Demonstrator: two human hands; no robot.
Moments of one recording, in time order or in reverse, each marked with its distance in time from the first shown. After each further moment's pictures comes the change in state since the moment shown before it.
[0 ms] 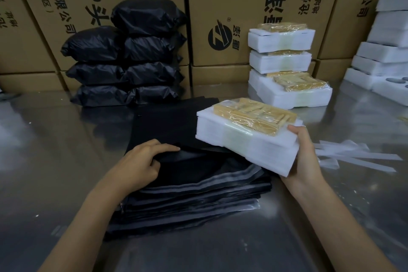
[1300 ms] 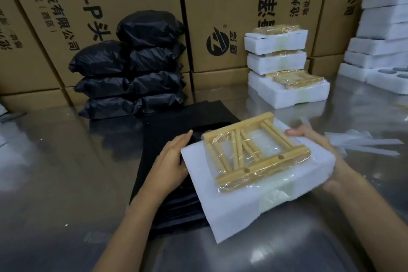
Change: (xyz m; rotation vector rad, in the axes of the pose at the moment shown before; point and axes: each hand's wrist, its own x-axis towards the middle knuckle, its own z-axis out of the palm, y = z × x) left_hand 0.005 0.010 0.022 -0.215 0.203 0.052; right_hand -0.031 -0.021 0.004 -0.234 -0.214 0.193
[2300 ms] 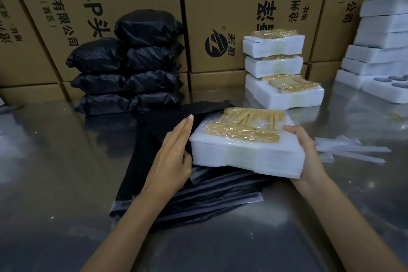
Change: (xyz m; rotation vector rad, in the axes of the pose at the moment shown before) left_hand -0.007 0.034 0.021 0.088 0.198 0.178; right_hand 0.020 0.017 -0.015 0.129 0.177 -0.192
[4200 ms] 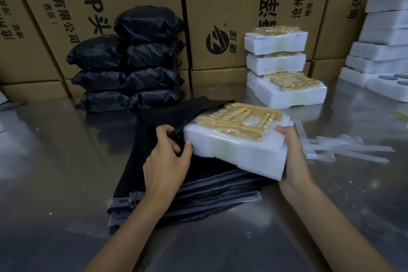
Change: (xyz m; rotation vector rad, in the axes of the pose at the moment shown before) left_hand -0.003 0.013 0.010 0.068 0.266 -0.381; right_hand -0.011 0.014 0.024 -0.085 0.172 0.021
